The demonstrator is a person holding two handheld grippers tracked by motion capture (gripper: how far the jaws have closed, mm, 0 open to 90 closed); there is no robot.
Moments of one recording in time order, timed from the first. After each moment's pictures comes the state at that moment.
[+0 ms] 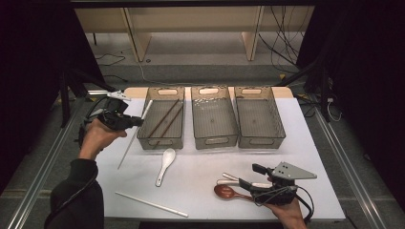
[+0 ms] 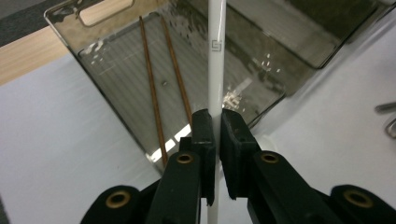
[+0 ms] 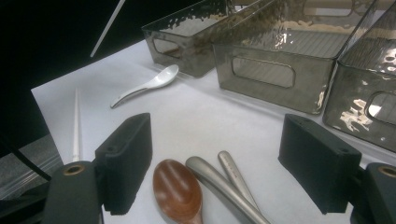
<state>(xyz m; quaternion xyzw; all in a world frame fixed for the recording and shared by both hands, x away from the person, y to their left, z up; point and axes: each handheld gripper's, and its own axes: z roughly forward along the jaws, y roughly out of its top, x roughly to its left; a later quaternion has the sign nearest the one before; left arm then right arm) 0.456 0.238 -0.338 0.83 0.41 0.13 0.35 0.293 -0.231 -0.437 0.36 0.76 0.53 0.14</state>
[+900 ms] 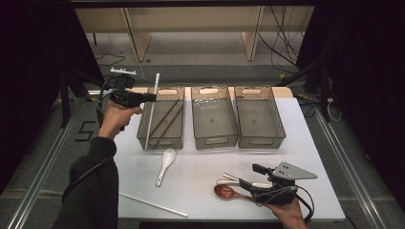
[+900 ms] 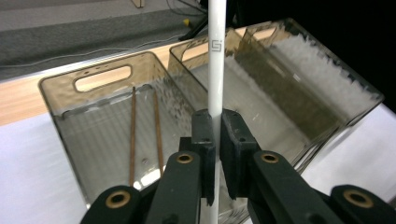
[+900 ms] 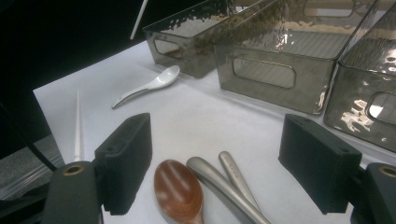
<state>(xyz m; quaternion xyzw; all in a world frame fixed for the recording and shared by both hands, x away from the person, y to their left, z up) 0.503 0.217 -0.315 0.75 0.47 0.10 0.45 0.293 -0.232 -0.437 0.35 0.75 0.54 0.14</state>
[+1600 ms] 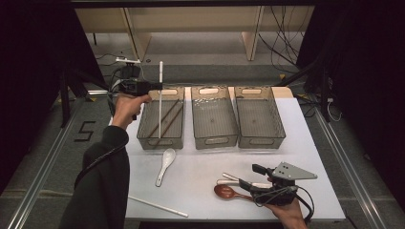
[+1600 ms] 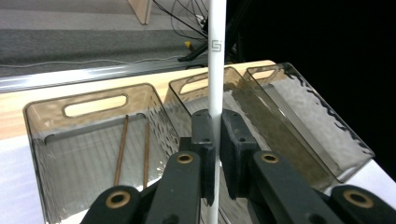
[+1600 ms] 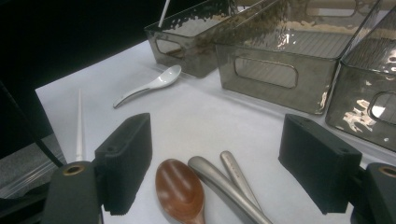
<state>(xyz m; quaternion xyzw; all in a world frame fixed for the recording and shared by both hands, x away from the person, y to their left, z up) 0.533 0.200 -0.308 0.70 0.51 0.10 0.49 0.292 -0.232 -0.437 0.35 0.76 0.54 0.13</state>
